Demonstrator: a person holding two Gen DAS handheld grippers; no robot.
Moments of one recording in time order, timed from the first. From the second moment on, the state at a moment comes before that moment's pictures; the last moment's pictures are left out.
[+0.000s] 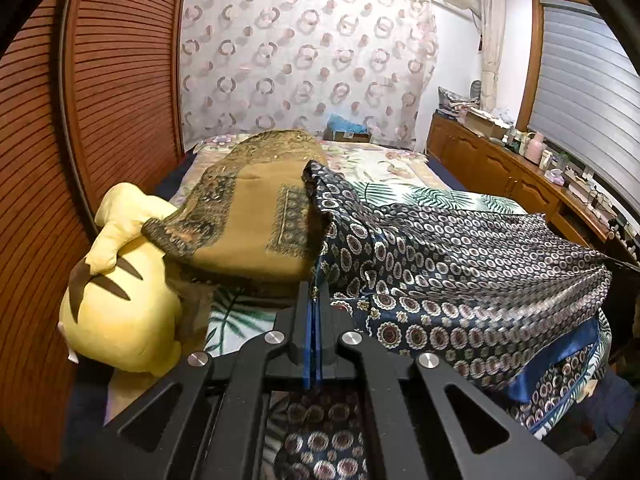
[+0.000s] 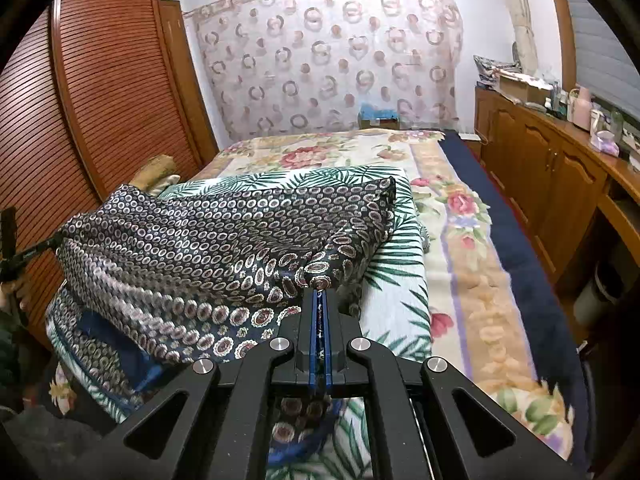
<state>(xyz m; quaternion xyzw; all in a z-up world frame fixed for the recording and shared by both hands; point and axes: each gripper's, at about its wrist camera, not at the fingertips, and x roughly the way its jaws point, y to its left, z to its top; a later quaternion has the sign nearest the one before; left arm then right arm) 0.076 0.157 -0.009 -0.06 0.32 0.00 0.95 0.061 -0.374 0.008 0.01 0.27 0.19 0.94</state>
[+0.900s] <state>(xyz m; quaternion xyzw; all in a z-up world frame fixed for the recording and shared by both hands) 0.024 0.097 -0.037 -0.07 0.32 -0.05 0.94 0.029 -0.315 -0.001 -0.02 0.29 0.19 0.94</state>
